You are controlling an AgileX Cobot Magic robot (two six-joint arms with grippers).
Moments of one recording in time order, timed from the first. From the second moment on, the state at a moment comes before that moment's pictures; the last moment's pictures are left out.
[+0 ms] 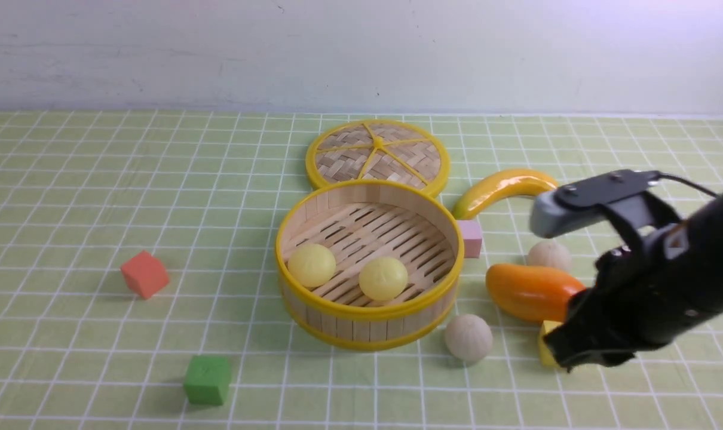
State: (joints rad) right arm 0.45 1.41 -1.05 0.22 0.91 -0.16; left arm -0.64 0.15 -0.15 -0.15 0.23 -0.15
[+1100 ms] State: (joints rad) right arm 0.43 1.96 -1.39 0.25 0.81 -0.19; left arm -0.64 0.15 -0.15 -0.15 0.24 -0.15
